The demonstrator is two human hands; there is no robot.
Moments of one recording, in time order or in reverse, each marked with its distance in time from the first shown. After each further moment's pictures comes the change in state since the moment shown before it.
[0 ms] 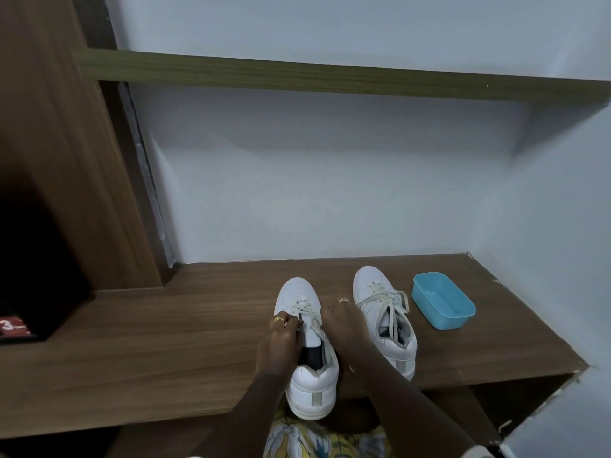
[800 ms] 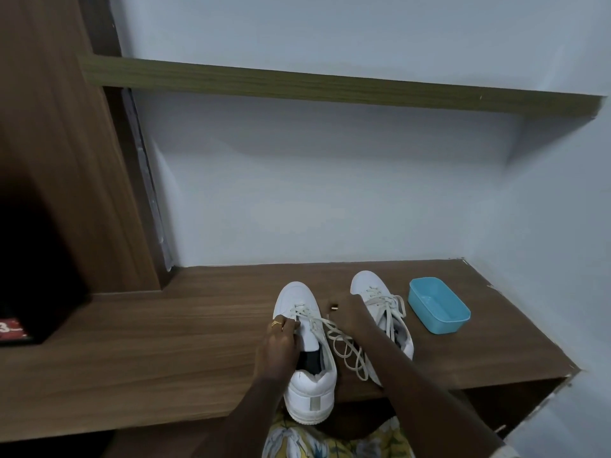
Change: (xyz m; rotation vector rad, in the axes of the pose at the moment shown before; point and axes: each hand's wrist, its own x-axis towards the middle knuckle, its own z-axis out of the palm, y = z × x) left_hand -0.003 0.004 -0.006 -0.010 -0.043 -0.033; right_hand 0.007 0.013 -0.034 0.298 -0.134 0.161
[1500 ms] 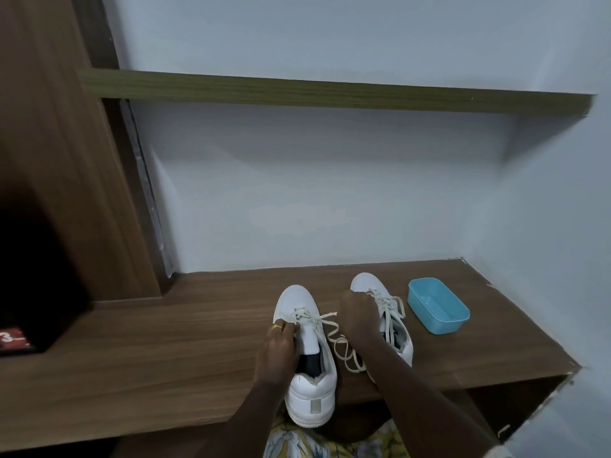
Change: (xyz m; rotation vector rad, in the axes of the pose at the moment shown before) left_hand -0.002 0.000 -0.001 -0.042 -0.114 -0.120; right_hand -0.010 -0.002 -0.004 -0.331 0.231 0.115
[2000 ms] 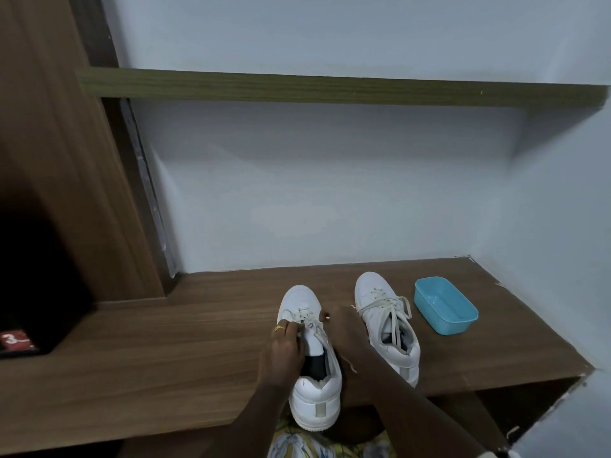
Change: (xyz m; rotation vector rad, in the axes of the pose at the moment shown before) left_hand 0.004 0.005 -0.008 0.032 0.073 0.127; right_hand 0.000 -0.015 0.034 0.294 -0.123 -0.143
